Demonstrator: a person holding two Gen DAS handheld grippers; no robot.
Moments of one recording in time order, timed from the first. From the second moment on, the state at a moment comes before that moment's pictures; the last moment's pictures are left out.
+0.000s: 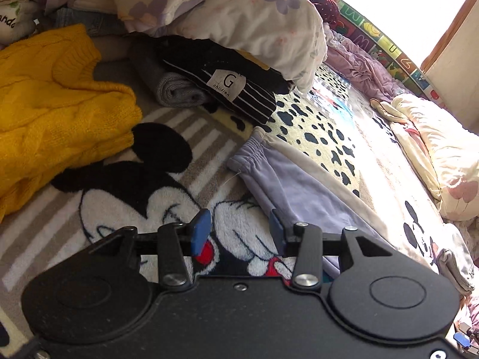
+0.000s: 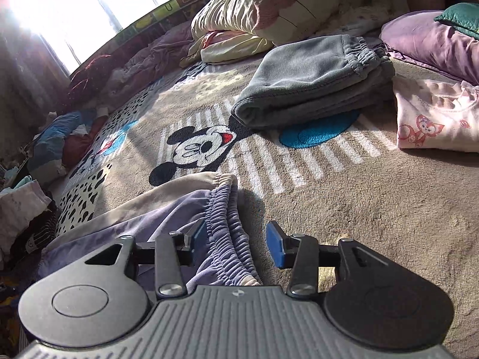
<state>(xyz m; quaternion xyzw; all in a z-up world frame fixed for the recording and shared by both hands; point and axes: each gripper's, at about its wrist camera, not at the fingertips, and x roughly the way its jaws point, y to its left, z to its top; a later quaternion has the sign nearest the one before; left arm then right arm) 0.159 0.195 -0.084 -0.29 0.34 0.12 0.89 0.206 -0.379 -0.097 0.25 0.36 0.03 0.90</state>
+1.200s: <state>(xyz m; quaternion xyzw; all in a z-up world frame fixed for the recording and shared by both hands) 0.064 0.200 -0.118 -0.32 0.37 0.15 0.86 0.156 -0.371 -0.130 0.29 0.36 0.00 0.89</state>
